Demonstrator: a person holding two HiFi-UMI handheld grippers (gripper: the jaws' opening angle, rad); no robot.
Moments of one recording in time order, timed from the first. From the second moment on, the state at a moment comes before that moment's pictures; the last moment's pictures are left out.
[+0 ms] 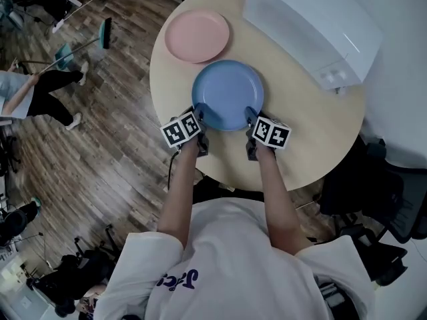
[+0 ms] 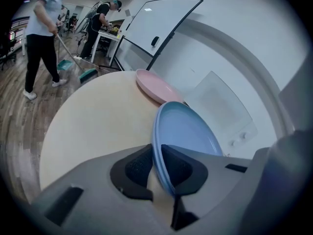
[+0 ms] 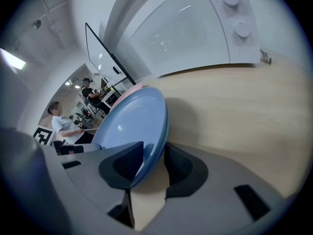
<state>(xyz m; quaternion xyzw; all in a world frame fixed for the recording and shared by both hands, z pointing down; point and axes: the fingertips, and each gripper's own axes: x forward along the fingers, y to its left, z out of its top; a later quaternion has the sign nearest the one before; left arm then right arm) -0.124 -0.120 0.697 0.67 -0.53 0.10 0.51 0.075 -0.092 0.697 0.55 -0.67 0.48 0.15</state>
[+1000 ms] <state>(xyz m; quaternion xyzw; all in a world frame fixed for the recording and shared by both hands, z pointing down) -0.167 -0.042 0.613 0.66 -0.55 0.05 0.51 0.035 -0.036 0.607 0.53 -0.71 0.44 0.14</state>
